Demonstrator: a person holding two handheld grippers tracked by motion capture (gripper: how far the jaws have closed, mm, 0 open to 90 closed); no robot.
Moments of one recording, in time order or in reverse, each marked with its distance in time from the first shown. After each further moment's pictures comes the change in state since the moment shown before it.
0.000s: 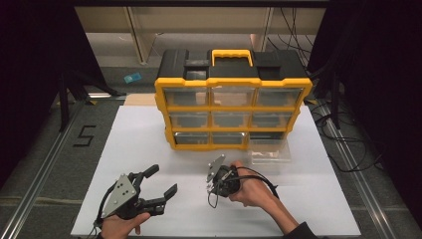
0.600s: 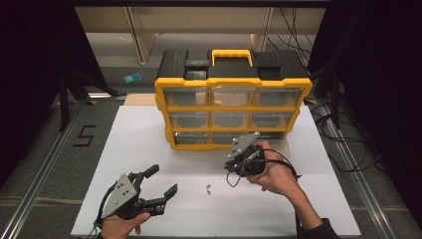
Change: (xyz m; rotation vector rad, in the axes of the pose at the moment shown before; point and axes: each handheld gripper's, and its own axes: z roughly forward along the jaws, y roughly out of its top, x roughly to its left) left arm 0.000 0.000 0.000 0.000 -0.001 -0.001; right arm -0.025 -0.016 -0.083 -0.197 -0.158 0.068
